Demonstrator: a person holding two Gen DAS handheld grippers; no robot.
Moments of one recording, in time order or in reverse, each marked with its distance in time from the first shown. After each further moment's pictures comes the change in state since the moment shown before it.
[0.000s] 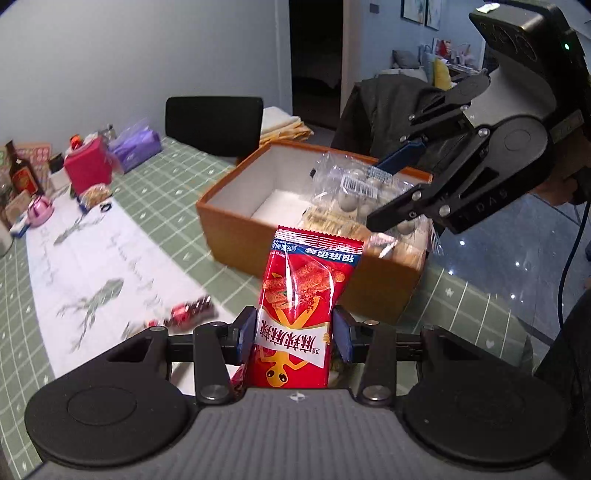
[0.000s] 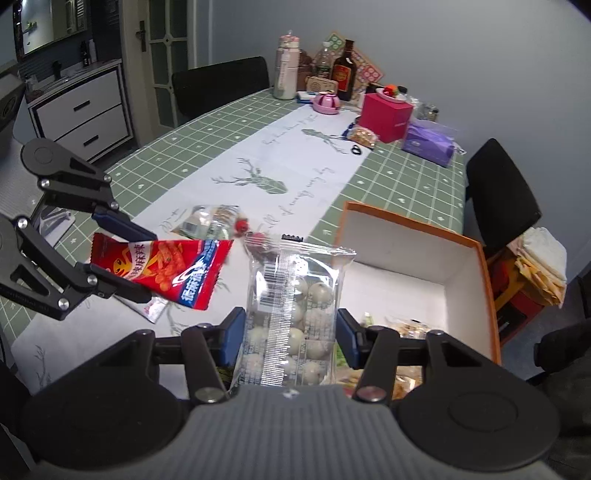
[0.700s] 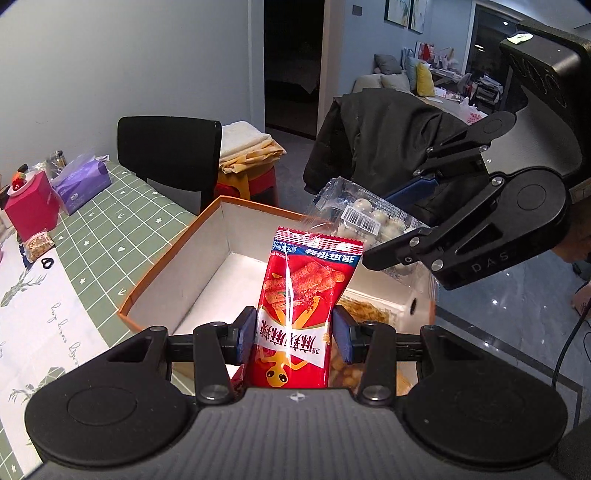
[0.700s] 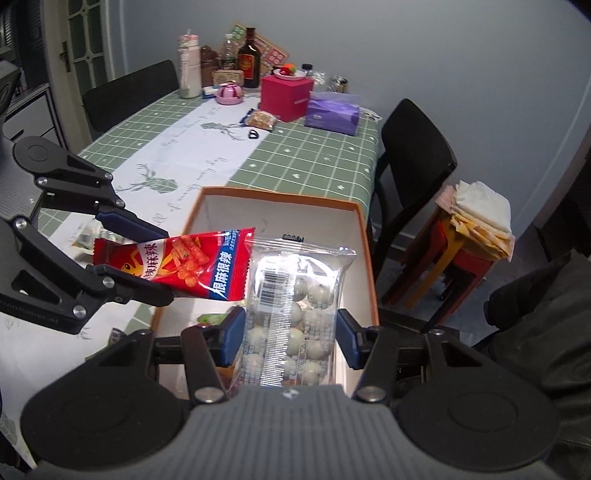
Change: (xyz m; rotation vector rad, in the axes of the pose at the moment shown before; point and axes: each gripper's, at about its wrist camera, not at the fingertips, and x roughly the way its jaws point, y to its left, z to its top) left arm 0.102 -0.019 0.101 0.006 -0.001 -0.077; right arm 0.015 -0.120 -0.012 0.163 0.047 -0.137
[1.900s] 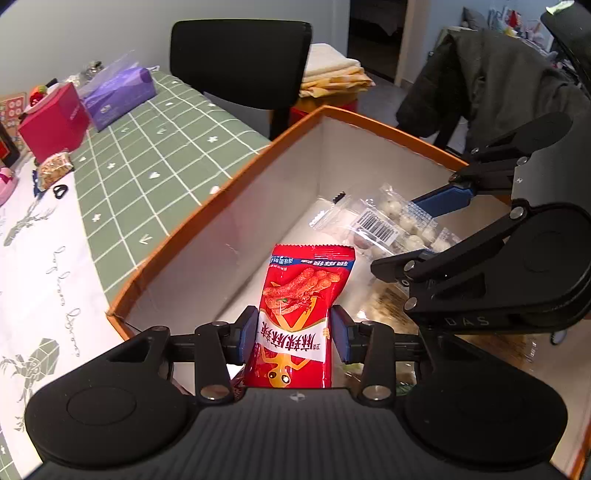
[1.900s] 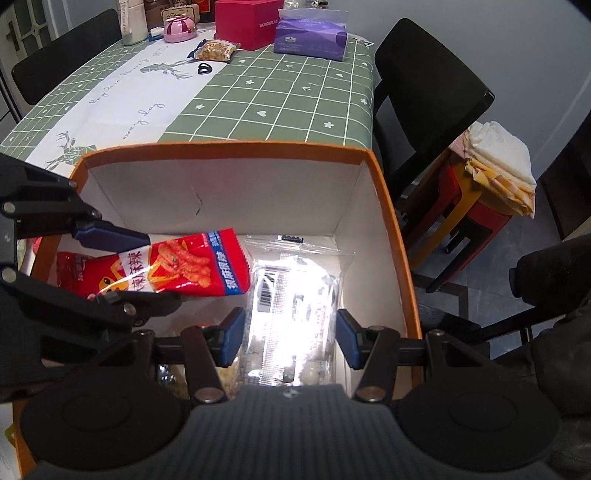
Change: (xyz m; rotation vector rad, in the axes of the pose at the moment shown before) left arm 0.119 0.067 0.005 -0.153 0.228 0.179; right arm 0.171 -0.022 0.039 0.057 0.188 -0.040
